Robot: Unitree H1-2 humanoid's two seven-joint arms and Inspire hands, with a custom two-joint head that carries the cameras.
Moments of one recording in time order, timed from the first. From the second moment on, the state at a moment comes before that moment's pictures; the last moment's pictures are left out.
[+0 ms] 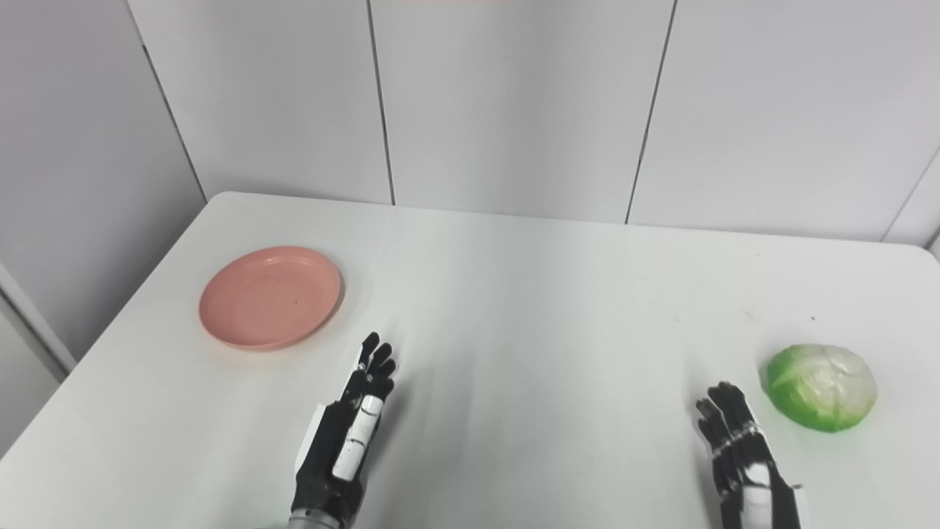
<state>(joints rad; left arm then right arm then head) 0.15 -0.06 -0.15 -0.16 0.01 -0.07 0.11 0.13 -0.02 -0.09 -0.08 0.26 -0.24 0.19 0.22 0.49</state>
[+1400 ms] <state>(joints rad) -0.48 0.31 0.34 0.19 -0.09 -0.14 0.14 0.12 -0.06 -0.10 -0.04 0.29 -0.28 0.20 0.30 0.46</state>
